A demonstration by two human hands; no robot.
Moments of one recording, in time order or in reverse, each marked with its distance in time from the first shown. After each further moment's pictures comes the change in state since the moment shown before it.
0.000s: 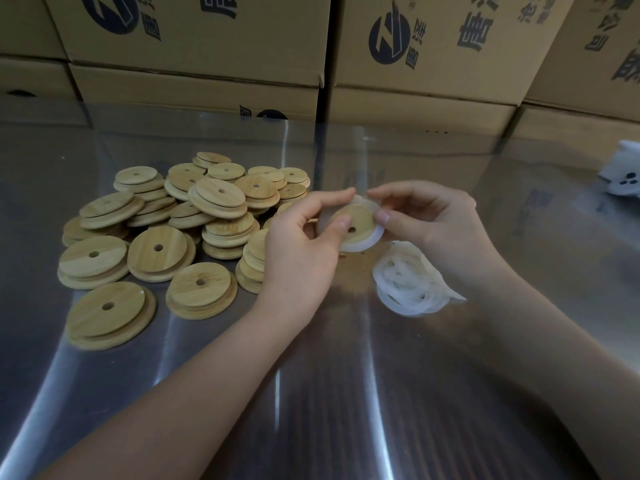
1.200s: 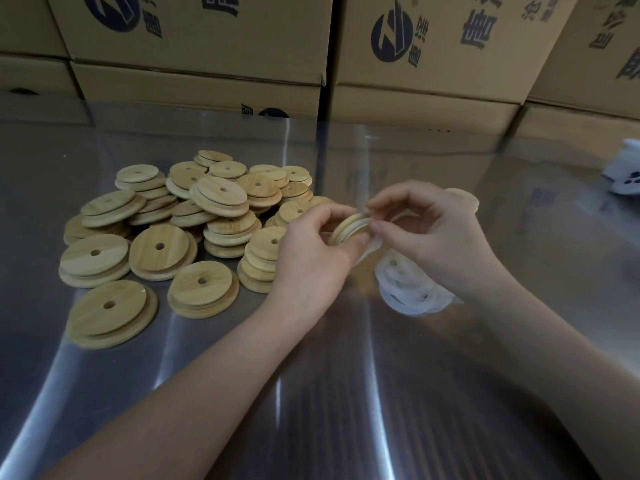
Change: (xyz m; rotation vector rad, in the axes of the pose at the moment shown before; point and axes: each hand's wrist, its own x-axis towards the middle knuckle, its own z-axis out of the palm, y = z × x) left_hand 0.000 0.001 0.003 0.134 -0.090 -0.100; right_hand -0.001 0.006 0.004 -0.272 -0.006 -0.180
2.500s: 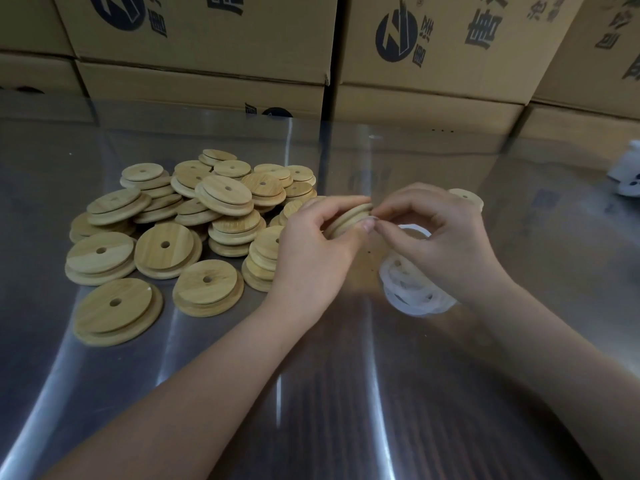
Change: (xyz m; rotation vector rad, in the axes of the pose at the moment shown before) left_hand 0.002 -0.001 -0.003 -0.010 0.024 0.104; right_hand -0.002 0.005 0.003 -0.195 0.042 -0.198
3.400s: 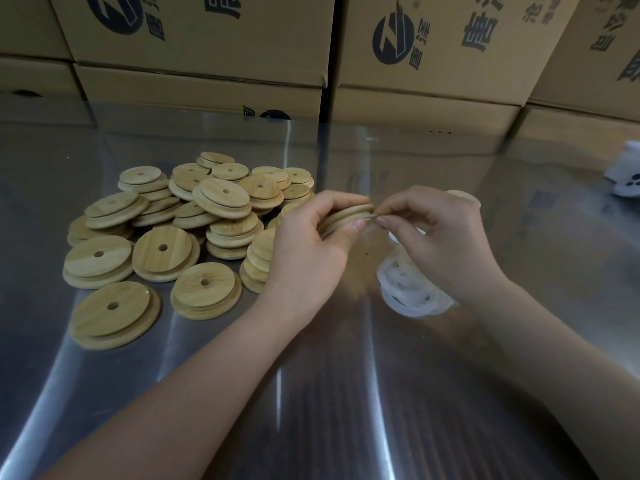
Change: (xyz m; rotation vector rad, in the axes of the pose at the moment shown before) left_hand 0.002 0.003 -0.004 0.014 -0.041 0.109; right_hand 0.003 -0.002 -0.003 -0.176 0.028 0.002
